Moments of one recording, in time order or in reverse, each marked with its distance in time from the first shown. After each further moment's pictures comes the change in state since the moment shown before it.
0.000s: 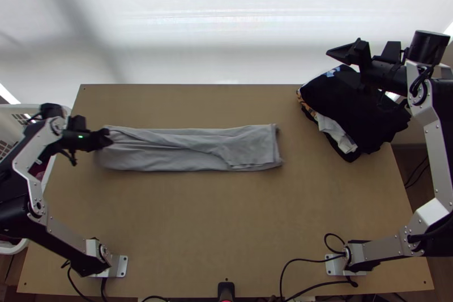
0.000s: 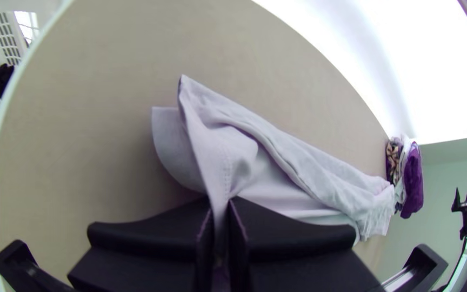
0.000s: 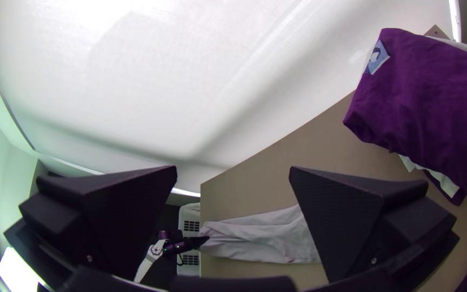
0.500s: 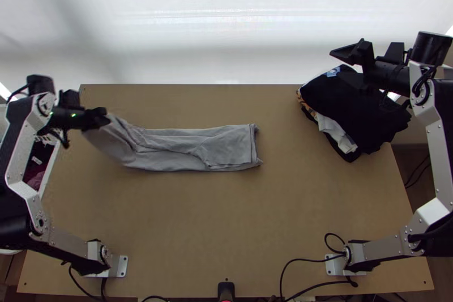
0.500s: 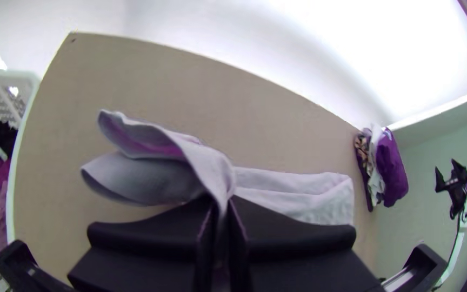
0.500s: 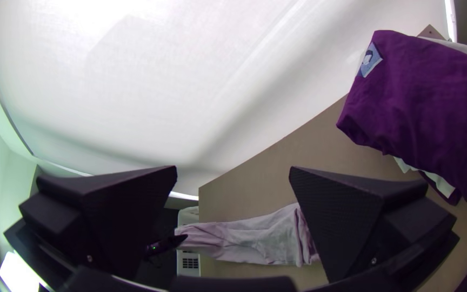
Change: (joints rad) left arm -0.203 -0.133 0.264 -0.207 -0.010 -0.104; right arm -0.024 0.000 -0.005 -0.003 0.000 -0.001
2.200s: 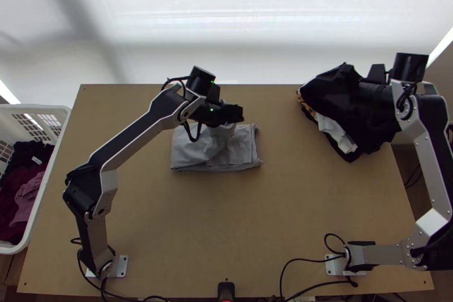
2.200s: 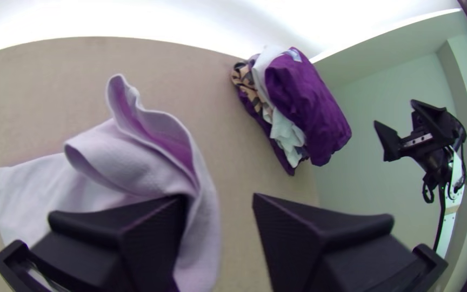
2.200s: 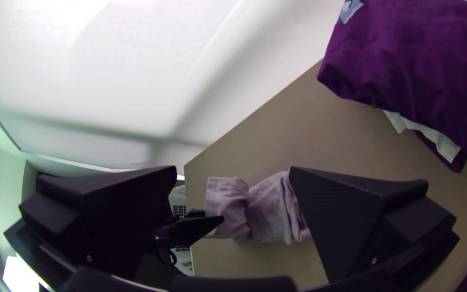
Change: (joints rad) left arm -0.853 0.357 0.394 0.271 -0.091 -0.596; right arm 0.065 -0.082 -0.227 0.002 0.021 -0.025
